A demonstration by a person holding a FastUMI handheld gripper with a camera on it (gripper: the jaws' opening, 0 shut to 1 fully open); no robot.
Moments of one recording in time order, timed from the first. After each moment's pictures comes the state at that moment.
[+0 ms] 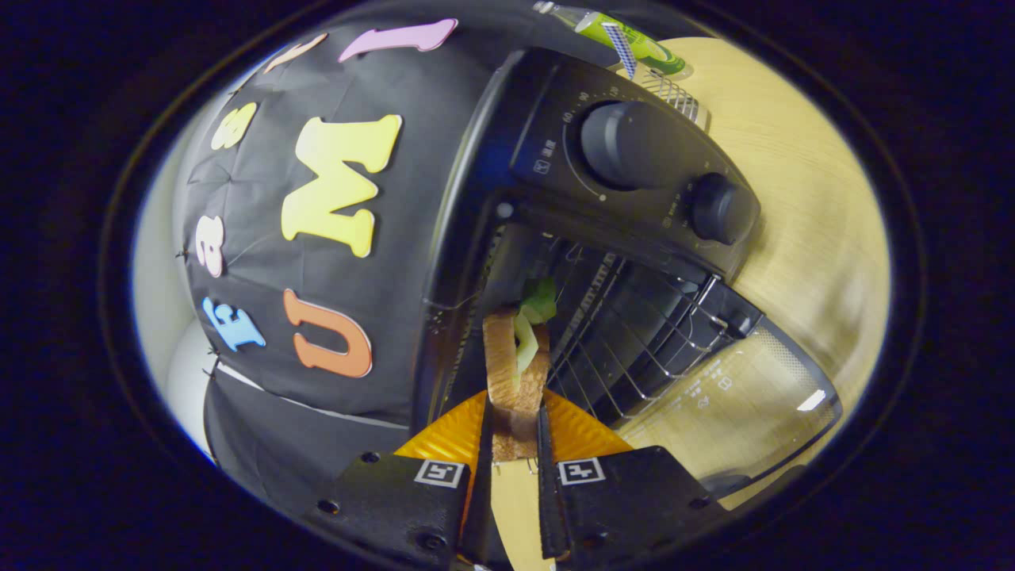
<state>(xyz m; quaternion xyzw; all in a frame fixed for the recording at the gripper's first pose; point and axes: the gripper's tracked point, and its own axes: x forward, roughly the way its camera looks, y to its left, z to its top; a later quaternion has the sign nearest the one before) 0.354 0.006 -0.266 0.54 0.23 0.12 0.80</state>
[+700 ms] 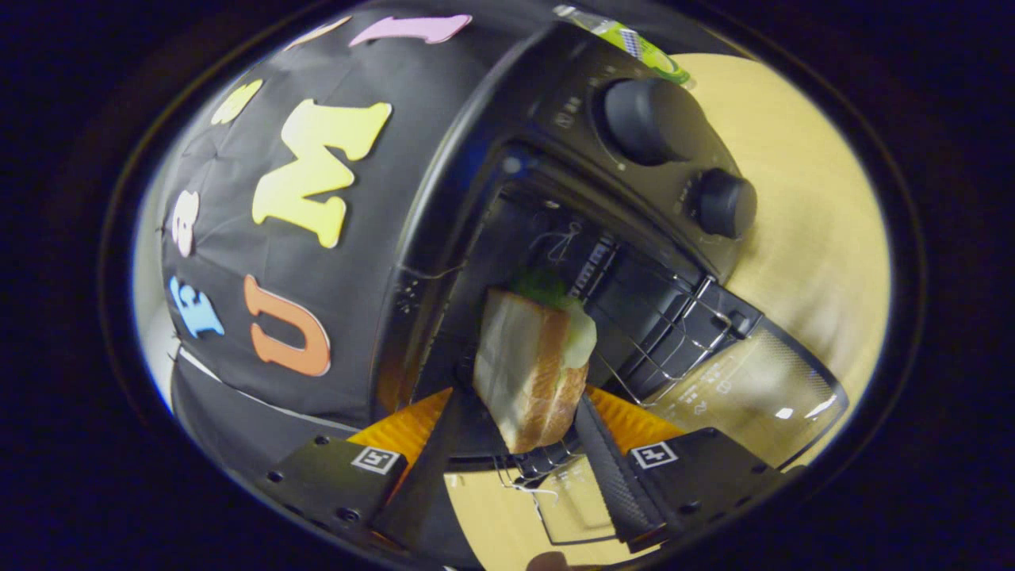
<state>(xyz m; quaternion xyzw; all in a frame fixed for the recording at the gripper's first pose) 0.347 0.015 -0.278 0.46 0.27 0.06 0.84</state>
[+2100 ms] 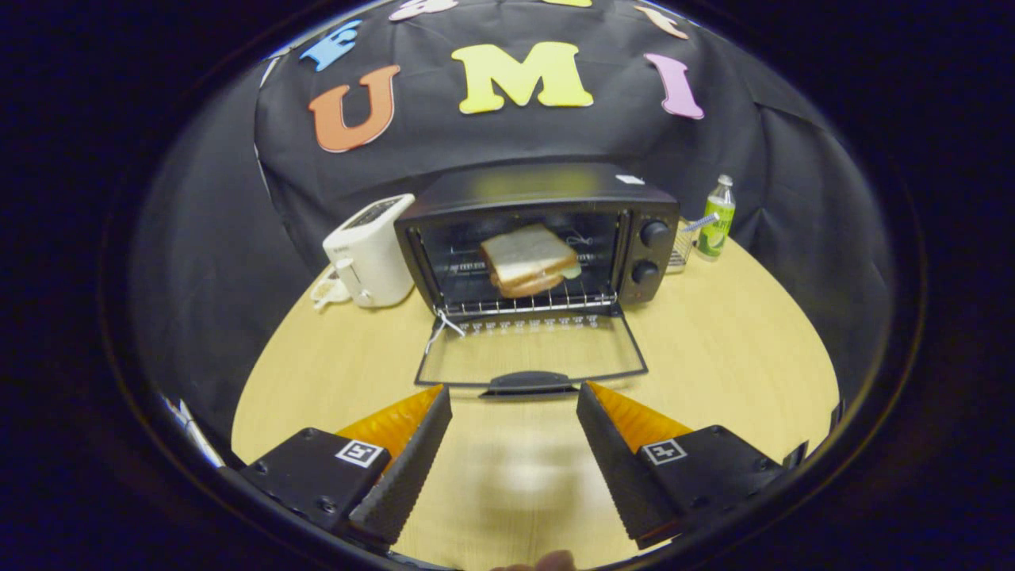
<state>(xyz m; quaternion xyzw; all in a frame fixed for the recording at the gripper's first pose) 0.144 0.015 -0.308 -0.01 0.31 0.04 0.95</state>
